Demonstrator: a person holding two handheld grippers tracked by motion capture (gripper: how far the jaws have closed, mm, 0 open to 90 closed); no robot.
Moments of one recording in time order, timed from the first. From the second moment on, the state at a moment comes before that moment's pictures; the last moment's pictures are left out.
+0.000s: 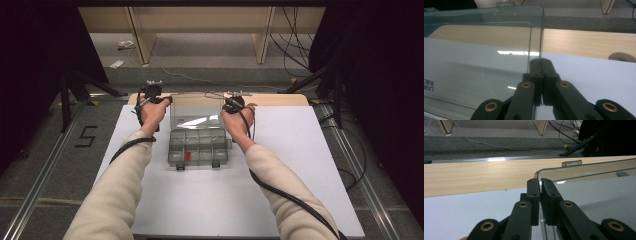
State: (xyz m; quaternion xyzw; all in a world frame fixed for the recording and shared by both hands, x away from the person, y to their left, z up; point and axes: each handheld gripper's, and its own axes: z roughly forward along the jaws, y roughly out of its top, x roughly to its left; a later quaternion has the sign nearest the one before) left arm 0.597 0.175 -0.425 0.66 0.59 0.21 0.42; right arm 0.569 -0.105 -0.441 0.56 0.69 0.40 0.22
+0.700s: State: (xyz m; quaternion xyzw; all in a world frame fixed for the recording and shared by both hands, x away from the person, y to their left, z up) left arm 0.575 0.172 -0.409 0.64 0.59 0.23 0.43; right arm 0.580 -0.115 -0.419 0.51 0.70 0.44 0.24
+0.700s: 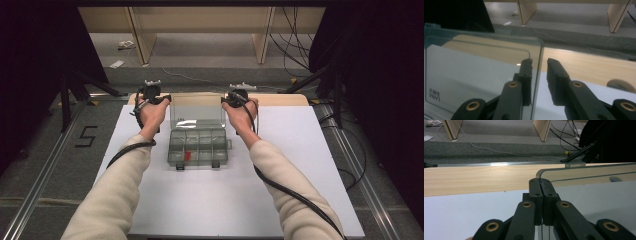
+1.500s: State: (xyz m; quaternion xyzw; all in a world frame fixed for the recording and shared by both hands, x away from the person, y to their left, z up) left arm 0.564 0.172 -0.404 0.65 0.57 0.24 0.44; right arm 0.577 -0.115 -0.402 0.52 0.69 0.44 0.25
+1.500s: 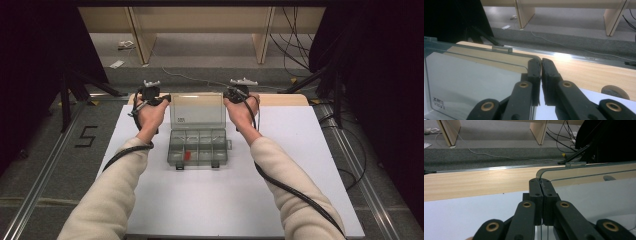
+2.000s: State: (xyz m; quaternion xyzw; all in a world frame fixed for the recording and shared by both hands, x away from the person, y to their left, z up) left arm 0.552 0.172 -0.401 0.65 0.56 0.25 0.45; right arm 0.561 -0.117 -0.398 0.51 0.69 0.46 0.26
